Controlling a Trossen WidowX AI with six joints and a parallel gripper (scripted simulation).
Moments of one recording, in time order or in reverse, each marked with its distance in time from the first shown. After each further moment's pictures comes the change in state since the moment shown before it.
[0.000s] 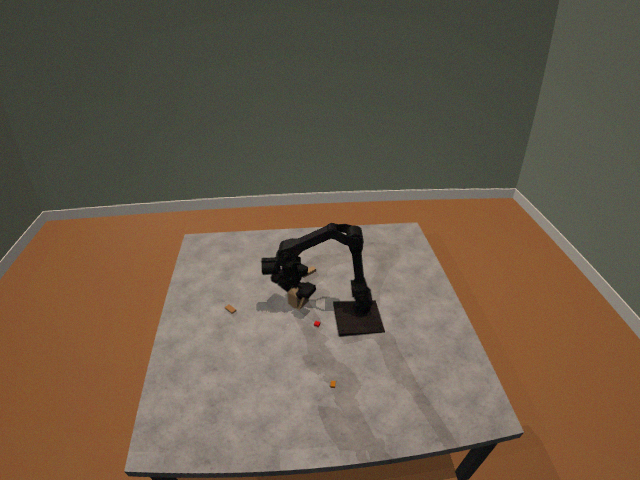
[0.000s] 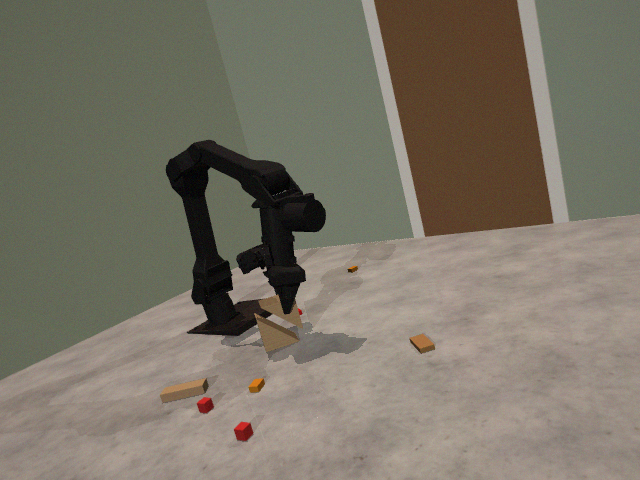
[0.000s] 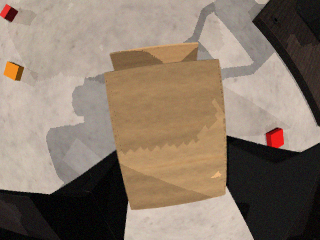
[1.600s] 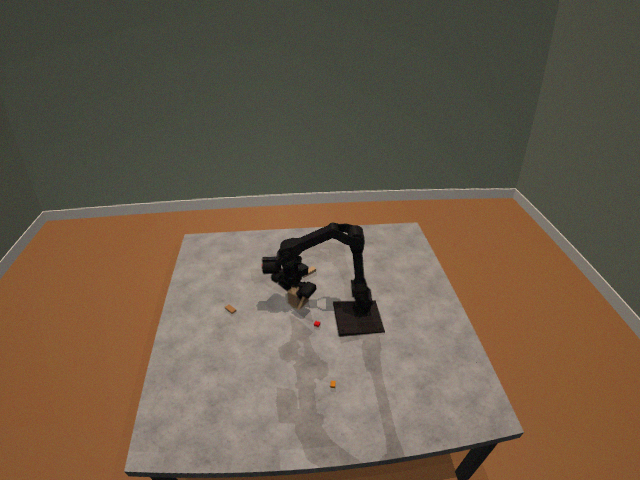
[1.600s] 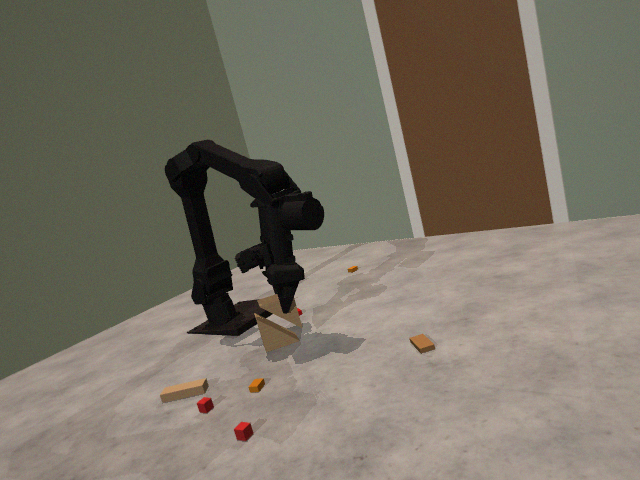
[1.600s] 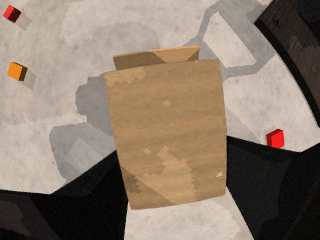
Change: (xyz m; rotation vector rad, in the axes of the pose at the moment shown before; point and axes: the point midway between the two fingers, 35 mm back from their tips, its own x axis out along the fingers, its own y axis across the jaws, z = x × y) arm -0.002 0.000 0.002 -0.002 0.002 0.015
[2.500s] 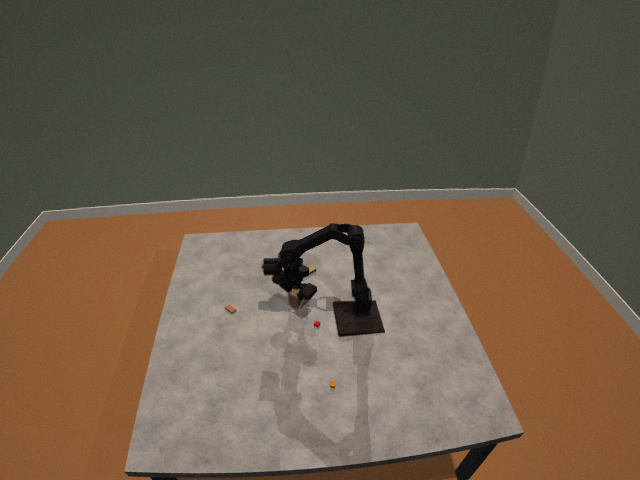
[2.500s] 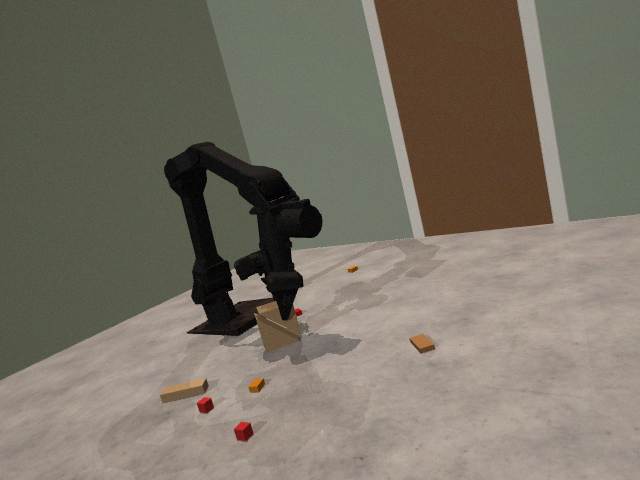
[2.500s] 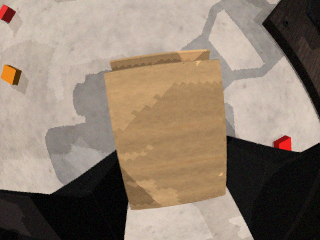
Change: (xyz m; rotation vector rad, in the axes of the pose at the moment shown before) arm 0.013 0.001 0.003 0.000 0.002 0.005
